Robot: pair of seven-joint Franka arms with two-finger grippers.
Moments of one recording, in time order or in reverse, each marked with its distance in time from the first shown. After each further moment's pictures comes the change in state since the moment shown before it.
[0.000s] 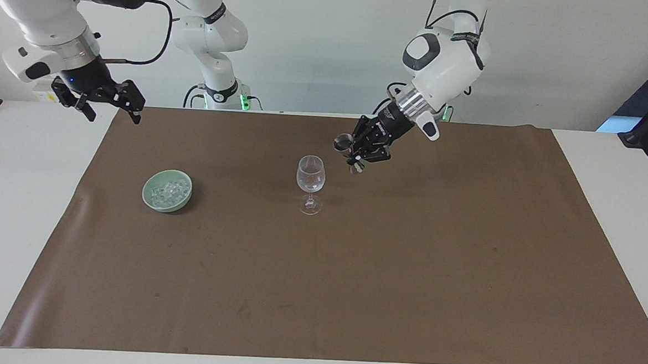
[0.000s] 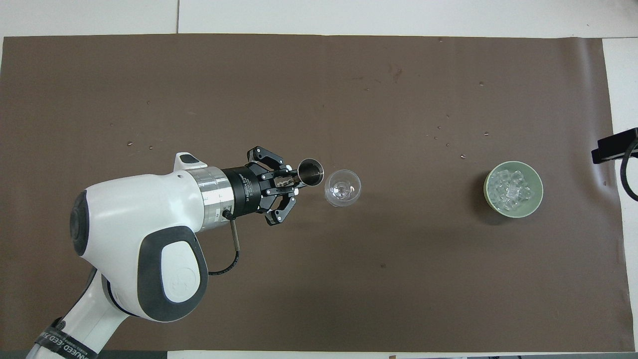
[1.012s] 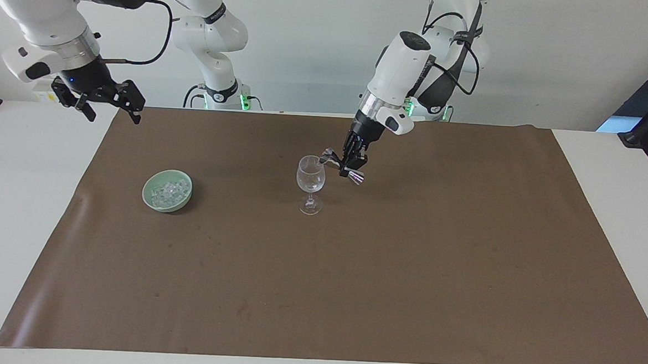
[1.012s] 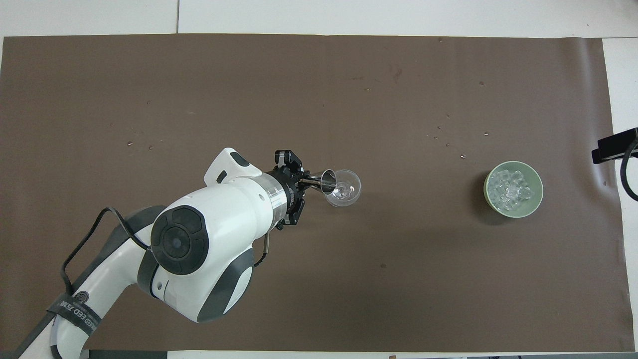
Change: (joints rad) left arm -0.080 0.078 -0.007 0.058 0.691 0.035 -0.319; right arm 0.000 0.000 0.000 0.000 0.000 0.000 0.000
